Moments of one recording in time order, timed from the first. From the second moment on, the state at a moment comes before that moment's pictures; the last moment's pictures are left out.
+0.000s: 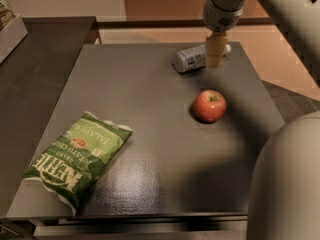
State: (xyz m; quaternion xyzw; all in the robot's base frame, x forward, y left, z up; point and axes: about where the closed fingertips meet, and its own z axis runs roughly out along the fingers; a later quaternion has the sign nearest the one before) arm 0.702 -0.144 0.922 -0.71 0.67 -0.10 0.18
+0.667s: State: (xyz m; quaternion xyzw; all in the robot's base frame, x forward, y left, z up) arm 0.739 -0.116 0.908 -0.74 0.65 -0.15 0.14
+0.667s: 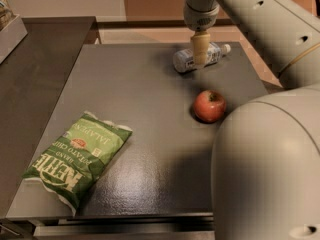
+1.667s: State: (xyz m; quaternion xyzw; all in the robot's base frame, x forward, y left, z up) arm 0.753 -0.101 0.870 -0.78 0.61 -0.15 0.07
